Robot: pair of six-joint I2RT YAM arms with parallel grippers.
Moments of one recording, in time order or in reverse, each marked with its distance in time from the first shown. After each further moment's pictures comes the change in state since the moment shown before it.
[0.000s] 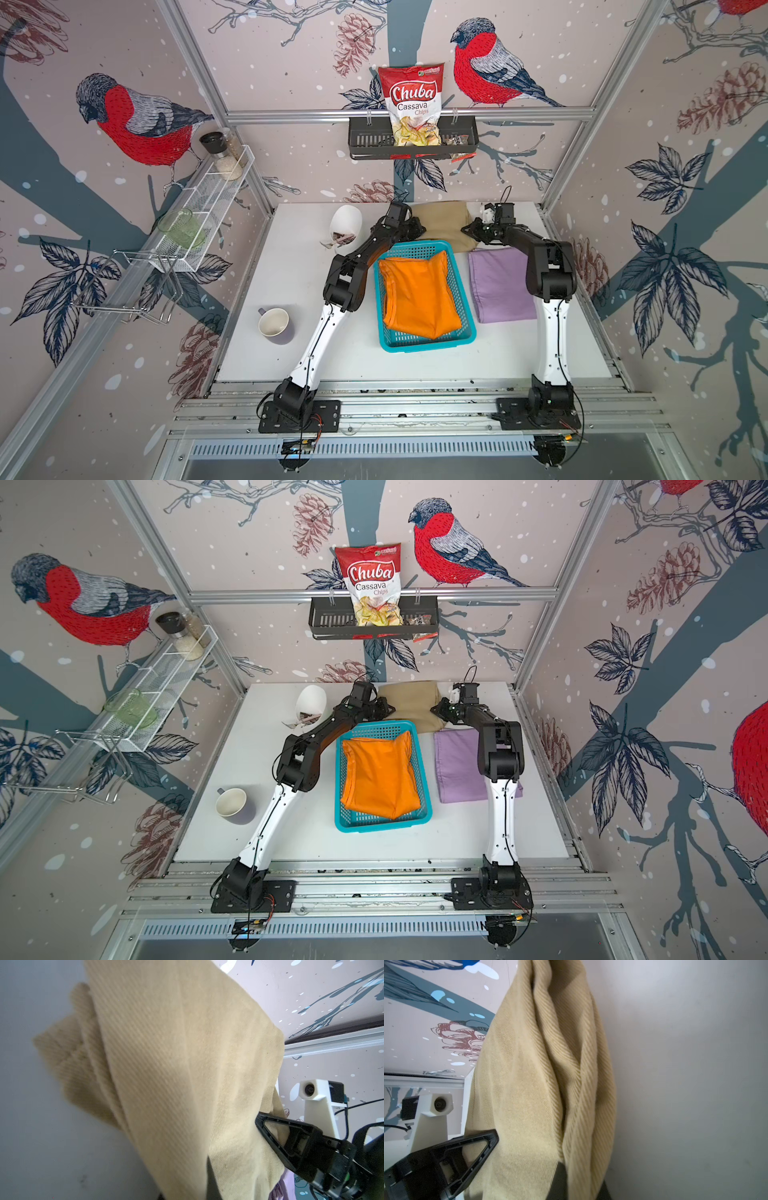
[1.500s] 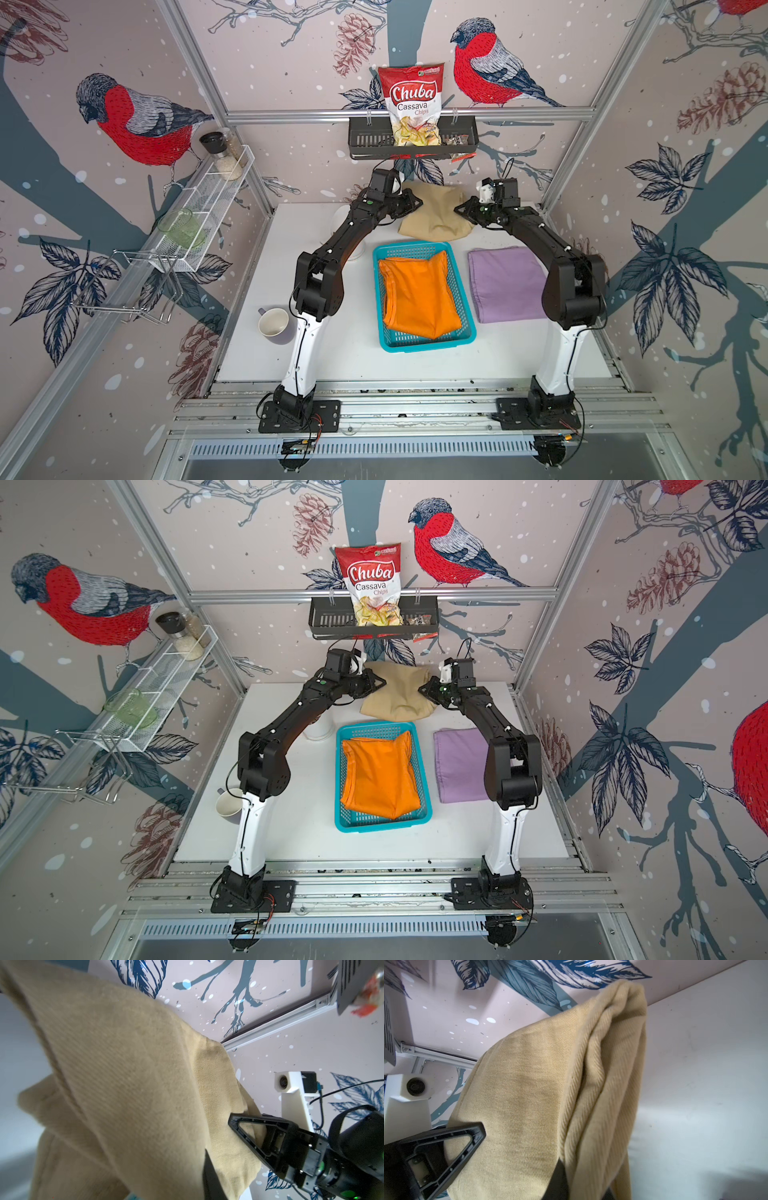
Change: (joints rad) left arm 0.022 -0.558 -0.338 -0.126 0.050 0.161; right arm 0.142 -0.474 -0.165 -0.131 0.081 0.067
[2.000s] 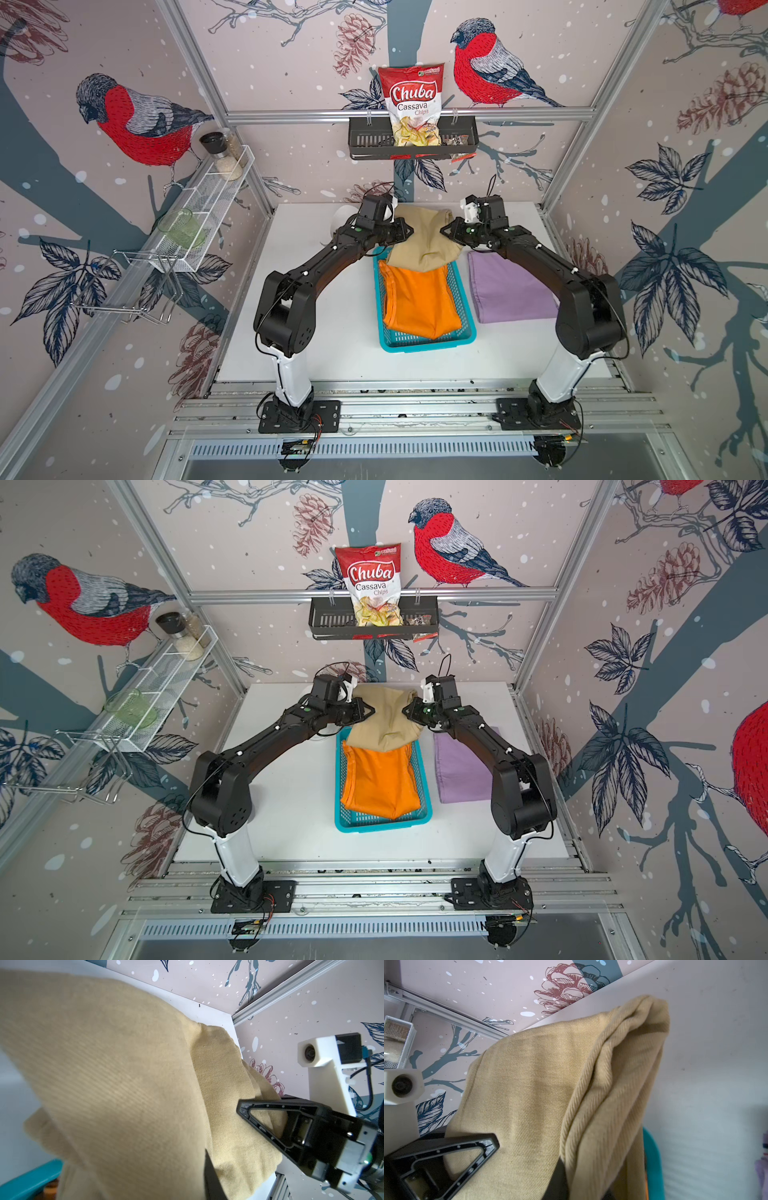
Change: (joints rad) left arm -0.035 -0.404 -0.621 0.150 -0.080 0.077; right arm 0.150 -0.236 -0.293 0.044 0.095 -0.006
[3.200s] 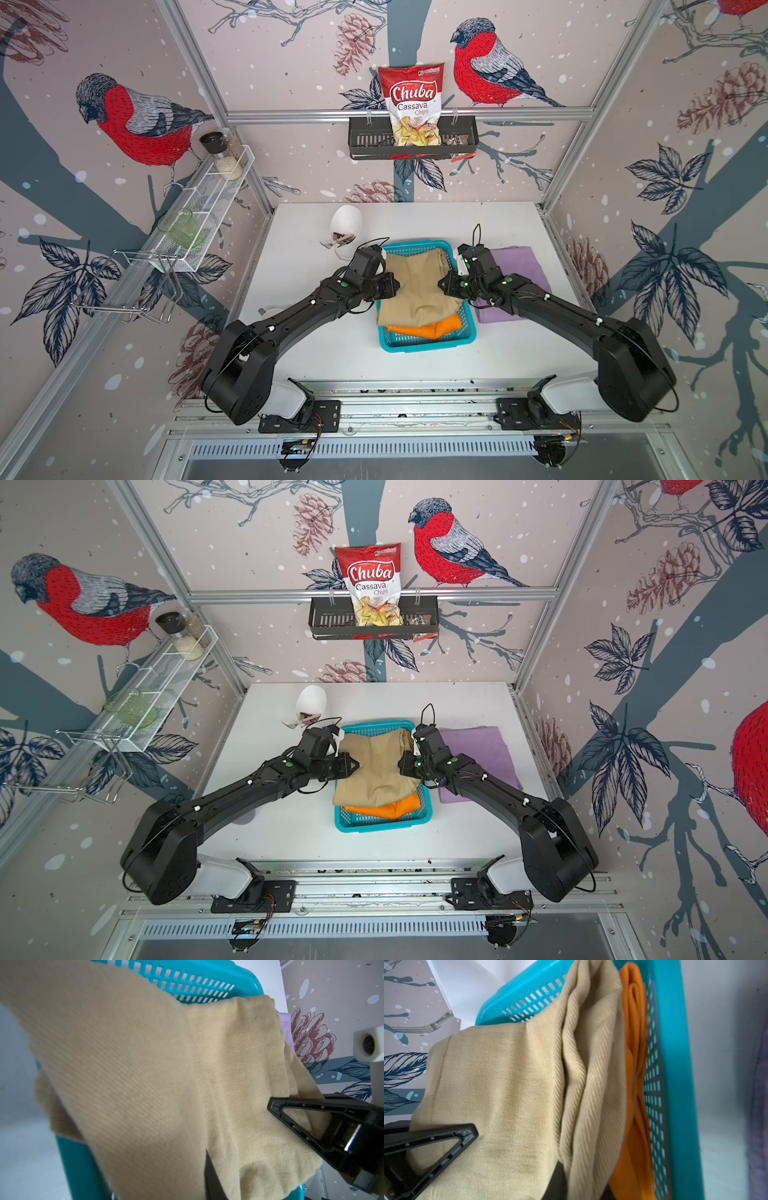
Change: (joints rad) left arm -0.139 -0.410 -0.601 -0.001 -0.171 -0.053; right arm 0.248 -0.336 -0.495 -0.020 0.237 0.088
